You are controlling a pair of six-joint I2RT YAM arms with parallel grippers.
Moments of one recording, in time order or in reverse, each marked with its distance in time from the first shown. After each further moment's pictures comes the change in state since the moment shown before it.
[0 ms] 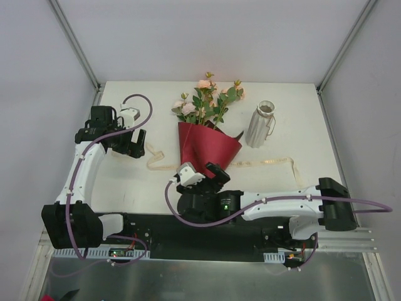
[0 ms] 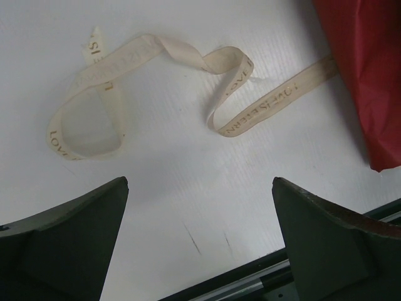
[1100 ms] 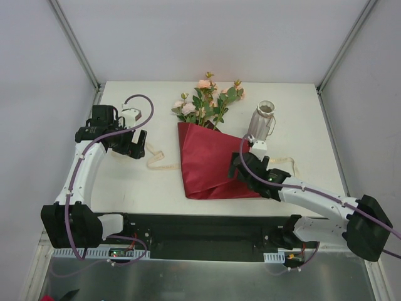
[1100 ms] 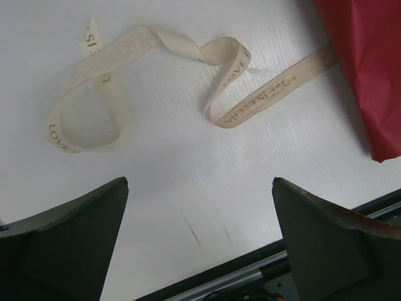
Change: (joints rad) left arm -0.040 0.002 0.026 -0.051 -0.022 0.007; right arm -0.605 -0.339 -0.409 0.133 -0.594 0.567
